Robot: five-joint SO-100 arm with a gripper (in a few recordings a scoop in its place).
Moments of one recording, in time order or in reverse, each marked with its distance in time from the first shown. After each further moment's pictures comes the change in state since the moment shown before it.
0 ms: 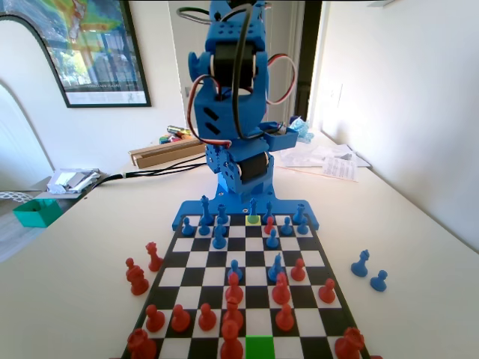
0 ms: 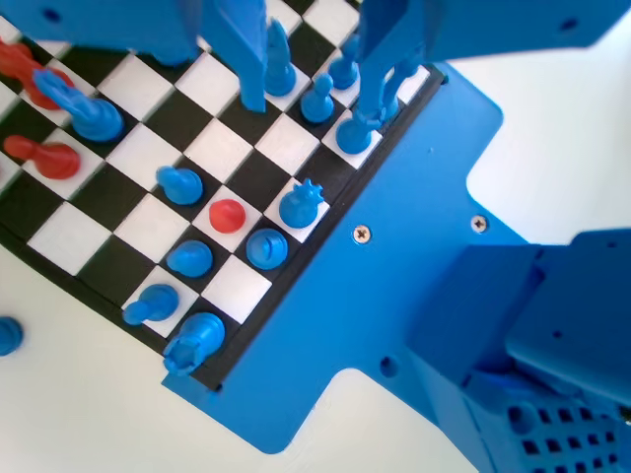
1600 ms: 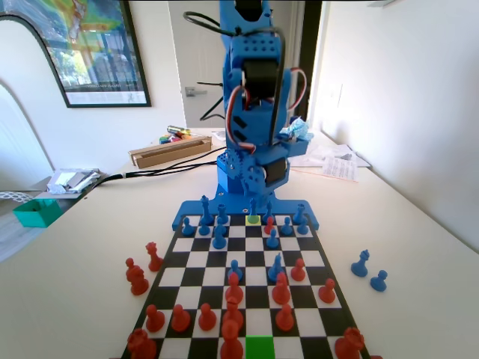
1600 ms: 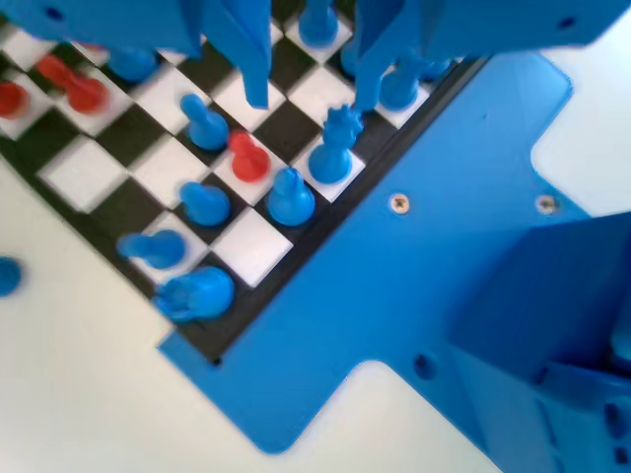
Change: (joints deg) arm -9.9 6.2 12.8 -13.0 4.0
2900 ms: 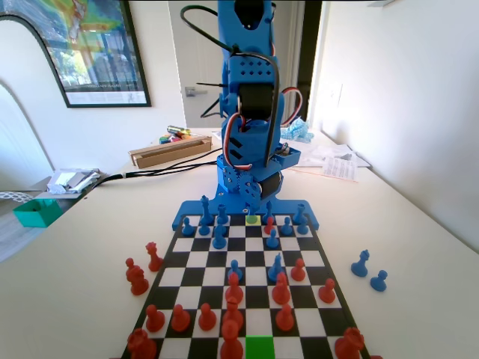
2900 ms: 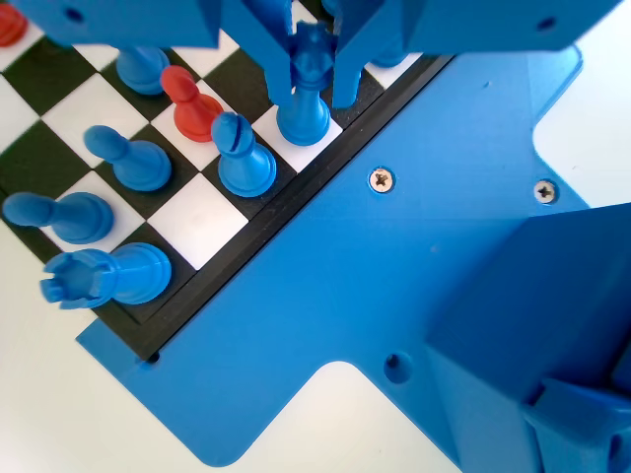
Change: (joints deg) arm 2.0 -9.8 2.1 -7.5 -4.3
